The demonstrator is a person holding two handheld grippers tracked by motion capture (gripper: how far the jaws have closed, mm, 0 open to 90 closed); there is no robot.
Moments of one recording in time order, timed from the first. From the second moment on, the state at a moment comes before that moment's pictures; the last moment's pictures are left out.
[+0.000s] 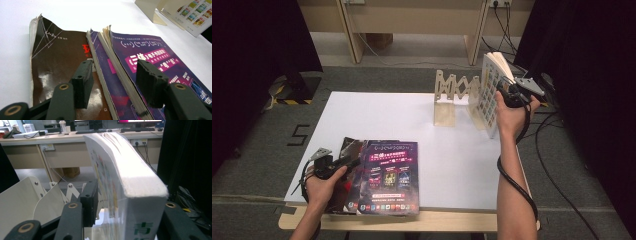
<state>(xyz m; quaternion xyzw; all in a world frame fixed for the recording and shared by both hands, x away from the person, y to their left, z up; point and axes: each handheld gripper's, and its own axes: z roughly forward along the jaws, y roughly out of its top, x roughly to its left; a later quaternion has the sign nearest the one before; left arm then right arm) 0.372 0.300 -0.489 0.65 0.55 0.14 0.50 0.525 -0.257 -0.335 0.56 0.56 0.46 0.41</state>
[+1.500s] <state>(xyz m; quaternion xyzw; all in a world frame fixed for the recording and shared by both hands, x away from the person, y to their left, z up) 0.372 0.296 -0.487 0.65 0.55 0.14 0.50 0.488 -0.278 -0.354 0.58 0.56 0.45 0.39</state>
